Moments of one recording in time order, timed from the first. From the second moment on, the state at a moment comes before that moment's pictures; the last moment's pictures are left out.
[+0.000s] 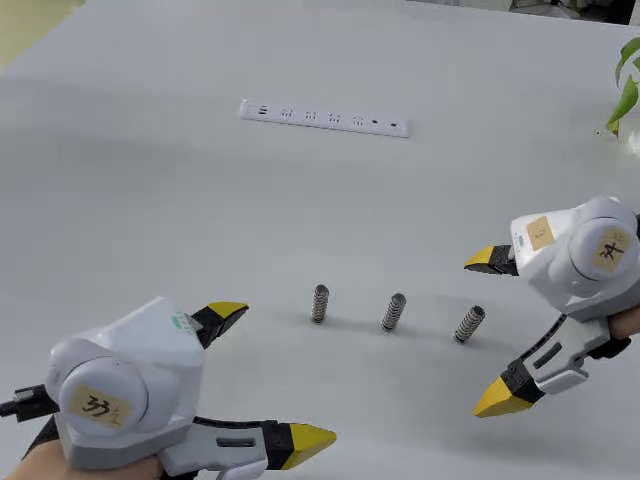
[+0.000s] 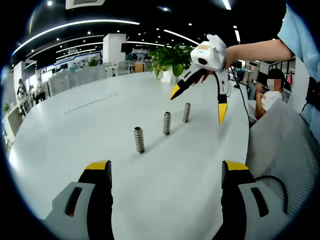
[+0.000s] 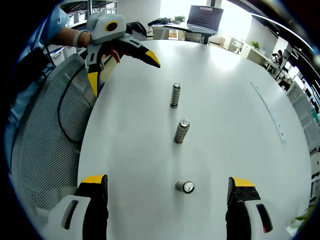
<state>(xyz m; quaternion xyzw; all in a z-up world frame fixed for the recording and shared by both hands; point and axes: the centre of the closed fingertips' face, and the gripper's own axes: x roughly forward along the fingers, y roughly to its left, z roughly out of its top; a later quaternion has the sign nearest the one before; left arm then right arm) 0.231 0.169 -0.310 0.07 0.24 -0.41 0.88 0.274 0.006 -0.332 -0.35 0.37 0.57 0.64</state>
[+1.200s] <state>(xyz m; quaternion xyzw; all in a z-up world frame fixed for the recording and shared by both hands) 0.228 0.191 -0.302 0.07 0.25 -0.36 0.90 0.216 -0.042 -0.310 -0.17 0.31 0.45 0.82</state>
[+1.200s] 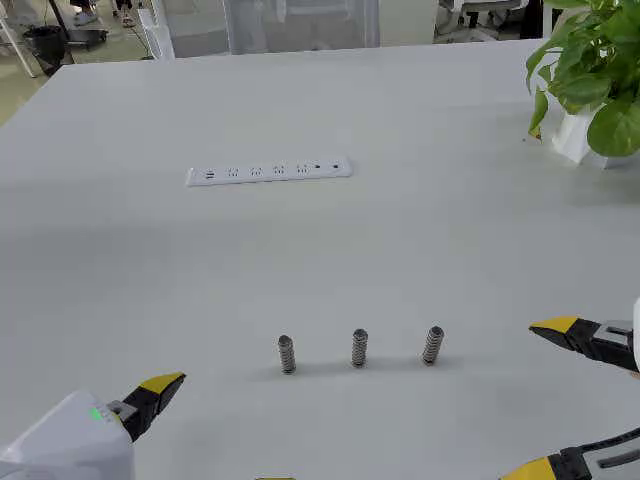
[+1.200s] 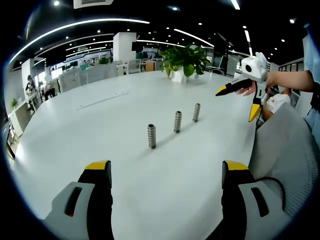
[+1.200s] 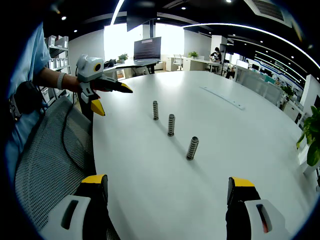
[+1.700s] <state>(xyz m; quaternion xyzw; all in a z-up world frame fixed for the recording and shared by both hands) 0.219 0.188 -0.302 0.08 0.25 -0.36 0.90 0.195 -0.057 -0.318 -0.15 0.33 0.43 0.83</state>
